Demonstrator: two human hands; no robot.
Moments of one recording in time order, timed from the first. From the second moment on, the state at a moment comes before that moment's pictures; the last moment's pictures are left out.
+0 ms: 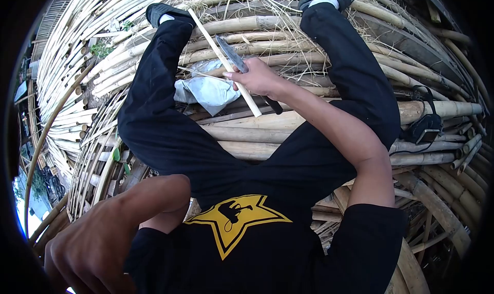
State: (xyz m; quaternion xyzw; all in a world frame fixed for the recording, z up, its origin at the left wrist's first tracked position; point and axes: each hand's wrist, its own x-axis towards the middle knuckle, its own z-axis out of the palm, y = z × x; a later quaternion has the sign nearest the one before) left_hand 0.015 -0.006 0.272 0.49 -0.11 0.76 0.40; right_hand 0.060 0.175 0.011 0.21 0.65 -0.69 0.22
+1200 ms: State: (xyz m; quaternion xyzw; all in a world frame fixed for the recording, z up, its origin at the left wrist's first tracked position) left_hand -0.024 0.030 0.008 -0.03 0.54 0.72 0.43; right_hand 0.057 0.173 0.007 0.21 0.73 -0.65 0.04
